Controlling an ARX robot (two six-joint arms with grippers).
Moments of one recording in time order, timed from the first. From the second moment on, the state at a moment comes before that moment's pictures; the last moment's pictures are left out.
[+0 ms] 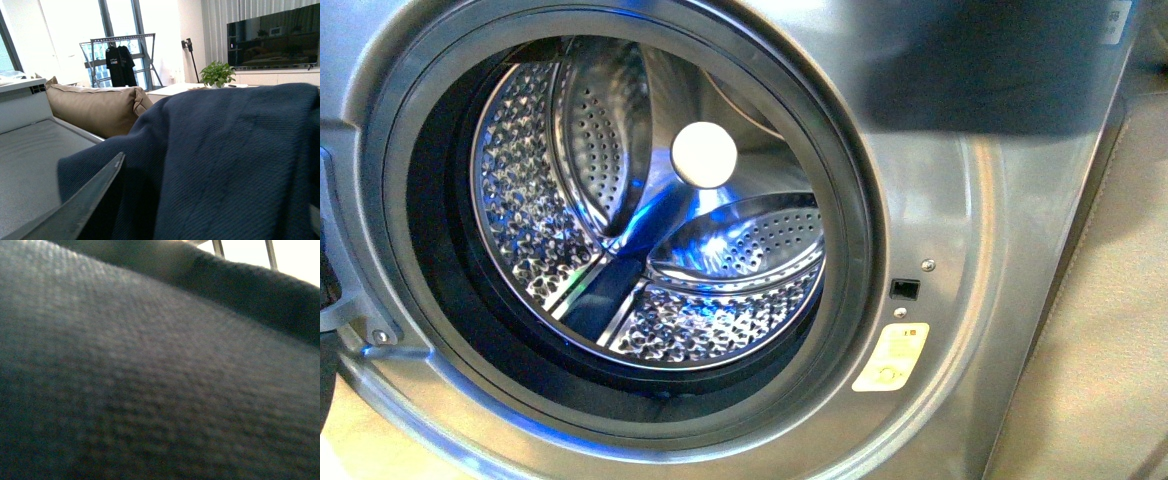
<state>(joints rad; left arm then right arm) -0.76 1.55 1.95 -0.10 0.08 0.21 0.17 1.03 1.05 0.51 -0.11 0.28</state>
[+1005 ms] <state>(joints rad) -0.76 1.55 1.95 -0.10 0.08 0.21 -1.11 1.01 0.64 0.79 -0.91 0.65</state>
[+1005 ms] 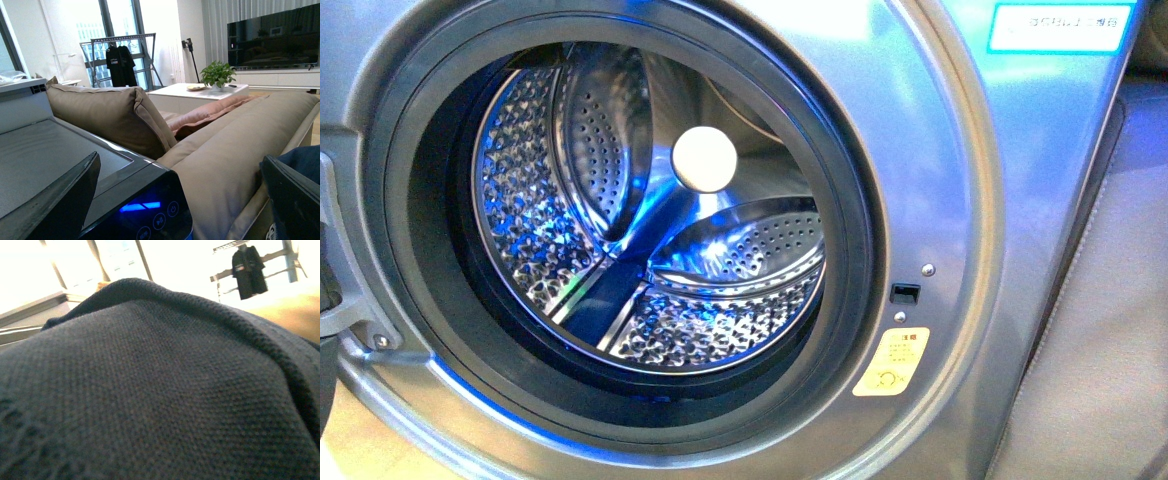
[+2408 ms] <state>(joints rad) -0.76 1.55 1.95 -0.10 0.08 0.21 -0.72 0.94 0.72 0.45 -0.68 0.44</state>
